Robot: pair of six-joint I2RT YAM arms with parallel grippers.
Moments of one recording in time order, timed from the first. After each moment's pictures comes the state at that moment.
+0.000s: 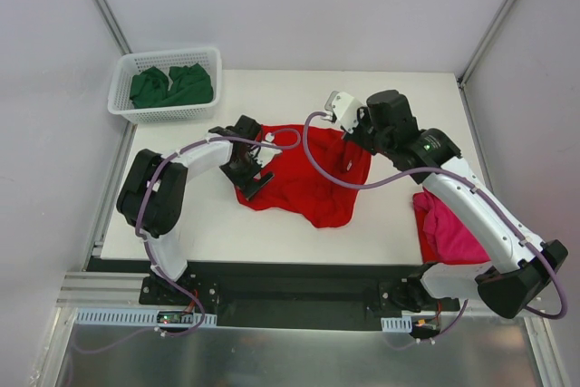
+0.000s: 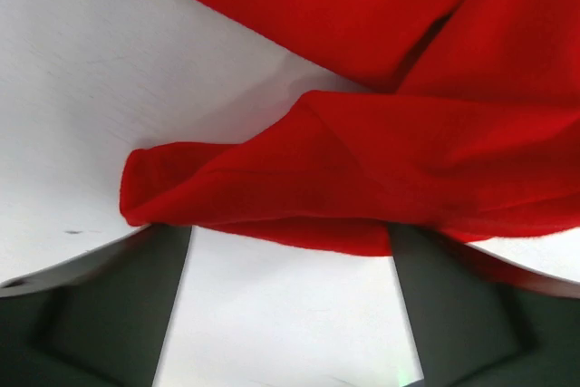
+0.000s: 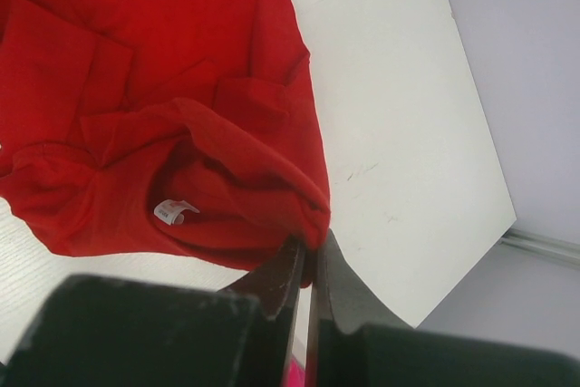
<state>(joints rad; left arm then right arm) -0.45 1.79 1.16 -0.73 0.13 0.40 0.64 1.27 1.39 -0.76 0.17 -0.61</state>
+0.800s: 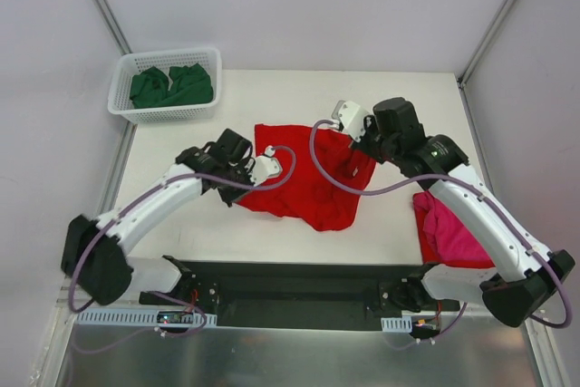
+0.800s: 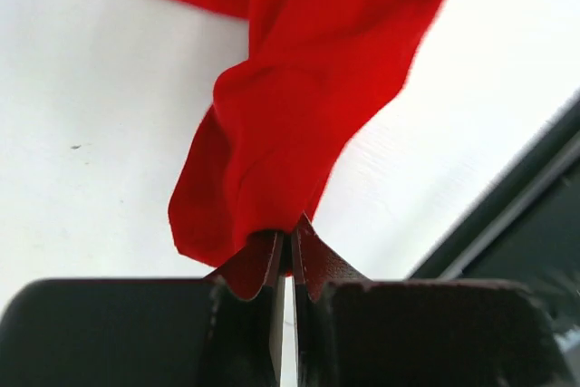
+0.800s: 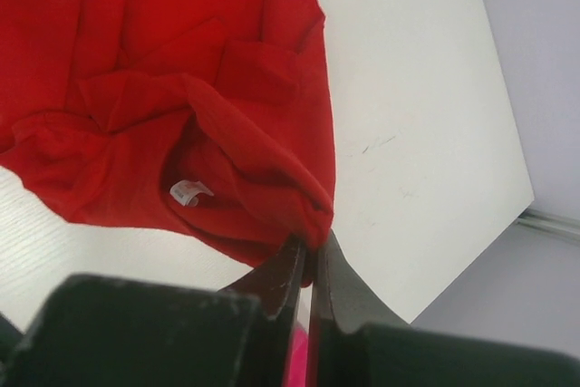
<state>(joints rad) -0.55 1.38 1.01 -0.85 0.14 0.49 0.63 1.23 1.34 -0.79 0.17 -0.61</state>
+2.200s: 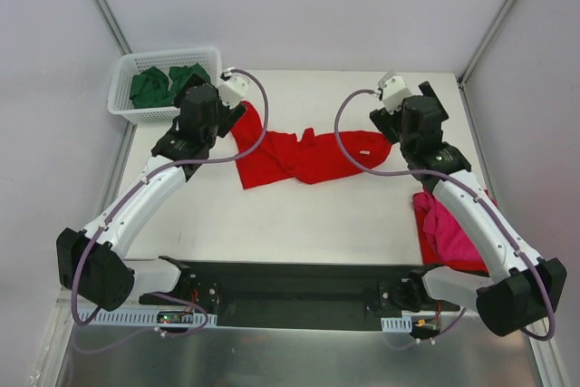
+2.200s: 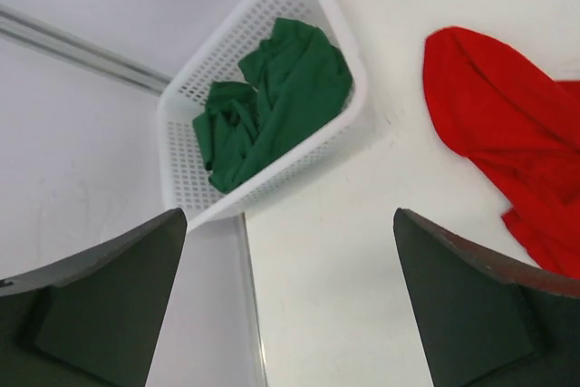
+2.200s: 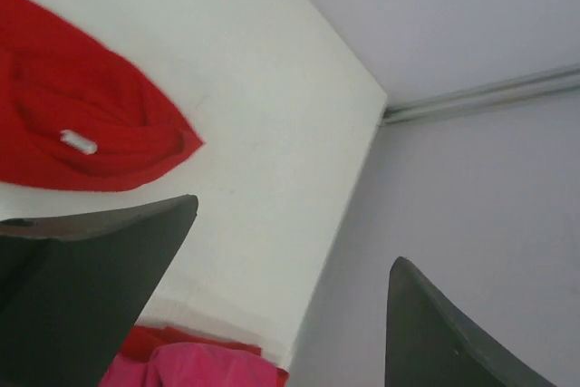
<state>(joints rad) -0.42 1.27 1.12 -0.19 -0.45 0.60 0.40 1.18 1.09 -0.25 0.51 -0.57</state>
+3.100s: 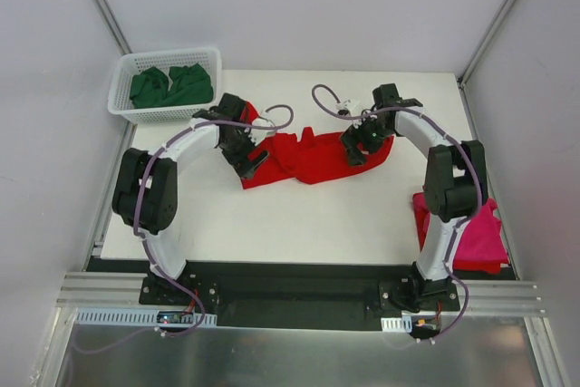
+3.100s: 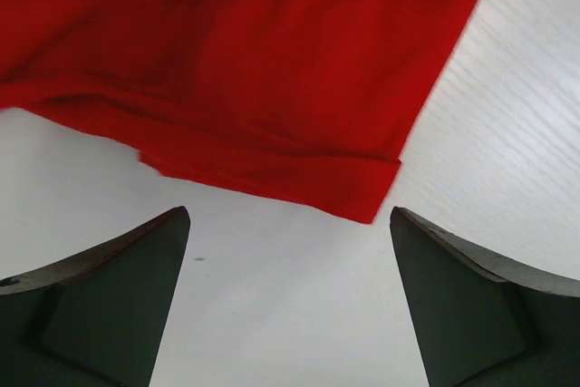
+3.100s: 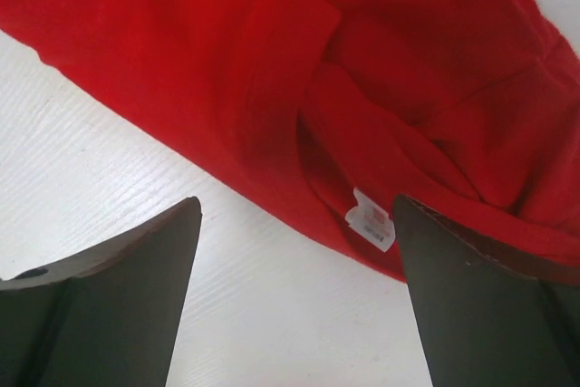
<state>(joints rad) -0.34 1.78 1.28 -0.73 0.28 0.57 0.24 1.94 1.48 -0.78 -0.44 -0.63</state>
